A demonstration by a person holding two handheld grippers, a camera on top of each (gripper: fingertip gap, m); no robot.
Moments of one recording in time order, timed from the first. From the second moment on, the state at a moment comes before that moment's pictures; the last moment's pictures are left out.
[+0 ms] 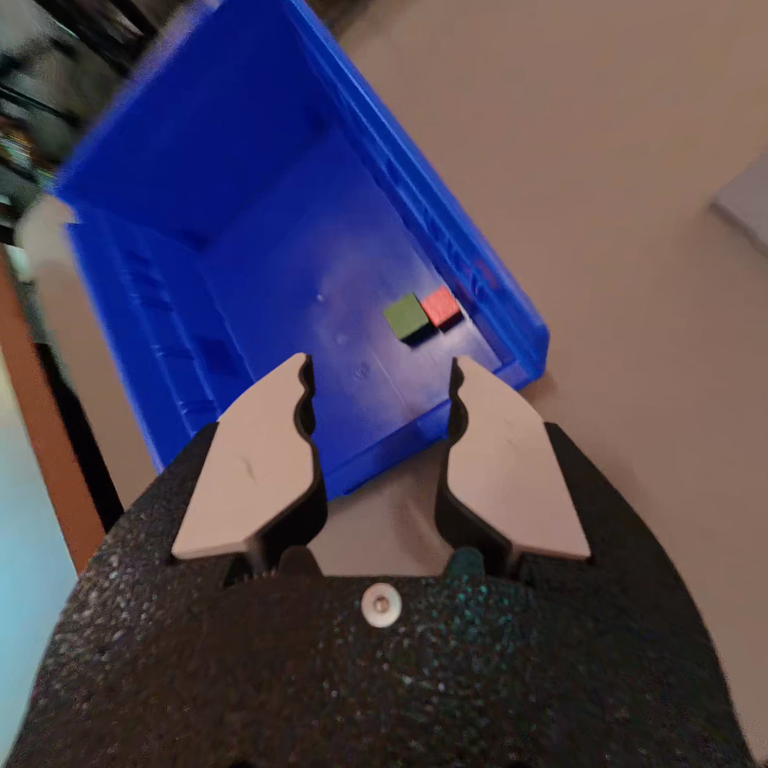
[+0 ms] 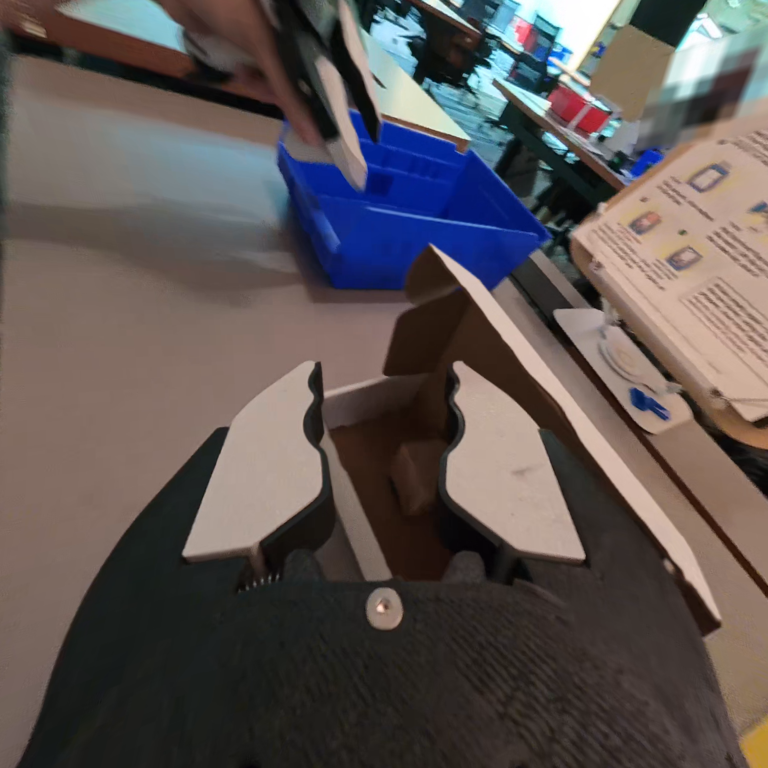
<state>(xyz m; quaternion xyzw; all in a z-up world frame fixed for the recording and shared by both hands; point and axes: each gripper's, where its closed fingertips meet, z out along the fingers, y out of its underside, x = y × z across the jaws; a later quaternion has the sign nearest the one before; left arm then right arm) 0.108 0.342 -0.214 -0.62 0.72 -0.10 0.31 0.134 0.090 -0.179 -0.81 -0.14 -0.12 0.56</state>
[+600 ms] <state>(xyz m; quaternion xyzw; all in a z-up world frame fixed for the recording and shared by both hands) 0.154 0.364 -0.280 -0.40 0.89 0.00 0.22 0.106 0.055 -0.181 -0.83 -0.20 0.03 0.53</state>
